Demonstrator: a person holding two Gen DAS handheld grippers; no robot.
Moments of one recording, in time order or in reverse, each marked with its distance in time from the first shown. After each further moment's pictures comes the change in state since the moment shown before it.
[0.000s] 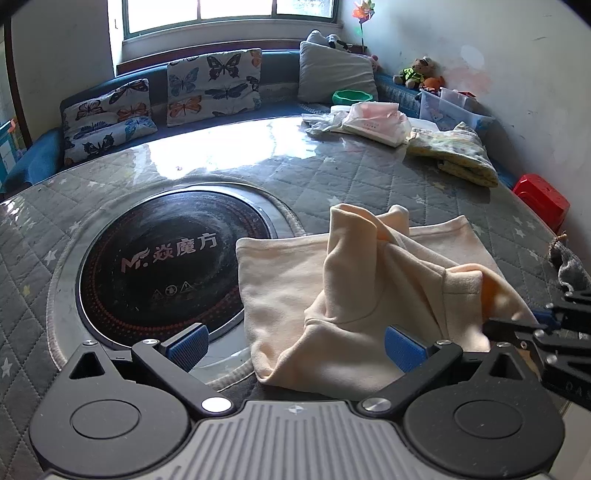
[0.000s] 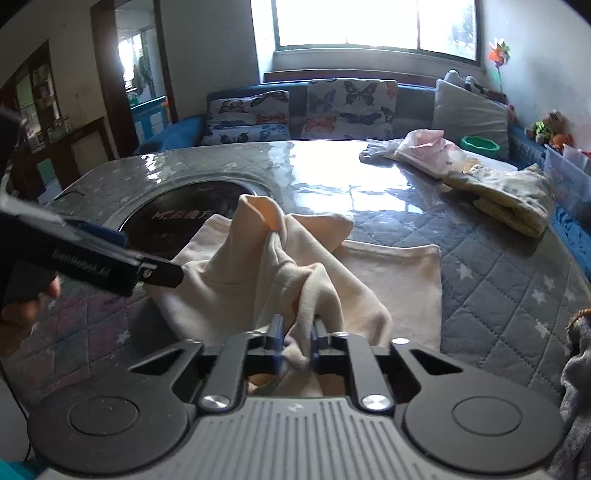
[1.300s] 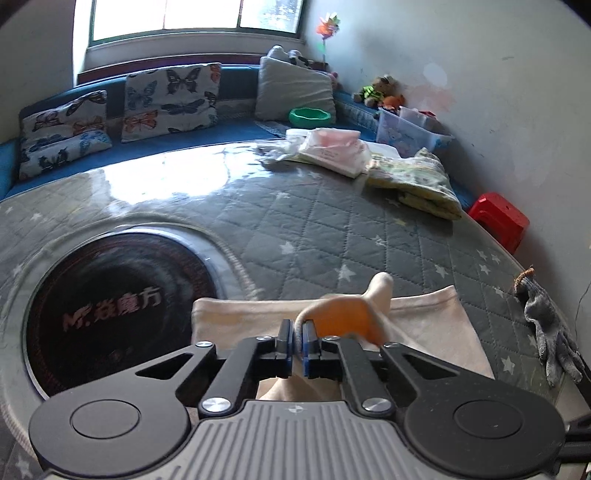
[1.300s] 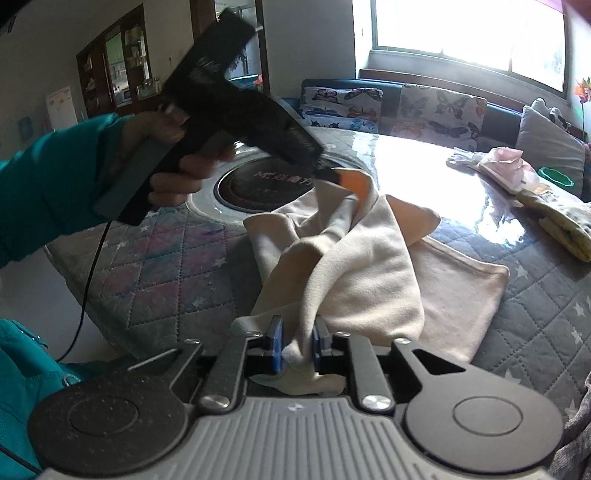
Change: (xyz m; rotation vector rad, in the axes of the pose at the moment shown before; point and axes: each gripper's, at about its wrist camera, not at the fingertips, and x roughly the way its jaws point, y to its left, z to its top) left arm 0.017 0.002 0.036 -0.002 -0.055 -0.167; right arm -0.042 0.022 -0.035 -0.195 0.025 0.221
